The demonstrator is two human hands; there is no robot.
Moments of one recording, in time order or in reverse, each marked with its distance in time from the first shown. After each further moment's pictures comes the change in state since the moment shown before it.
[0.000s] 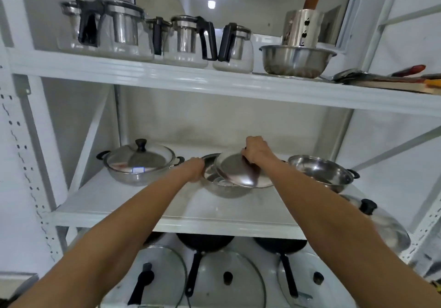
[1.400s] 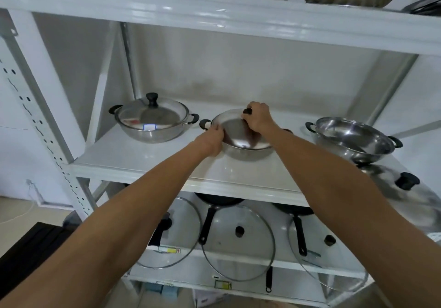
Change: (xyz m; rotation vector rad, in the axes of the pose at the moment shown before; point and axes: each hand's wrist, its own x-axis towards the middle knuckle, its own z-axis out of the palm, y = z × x) left_hand 0.004 0.013 0.040 -0.137 -0.044 -0.065; right_hand 0.054 -0.012 0.092 0.366 -0.026 -0.062
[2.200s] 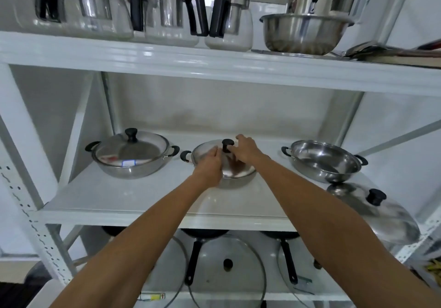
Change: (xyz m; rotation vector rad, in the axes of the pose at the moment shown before) left_hand 0.012 0.045 0.000 -0.068 0.146 0.108; right_hand -0.021 0.014 -0.027 -0.034 -0.136 0.095
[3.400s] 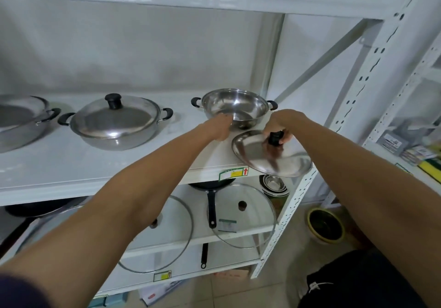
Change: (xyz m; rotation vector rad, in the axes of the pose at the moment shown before) left_hand 0.107 0.311 0.111 0.035 -0.189 0.298; right_hand -0.121 0.306 -0.216 -0.176 -0.321 0.547
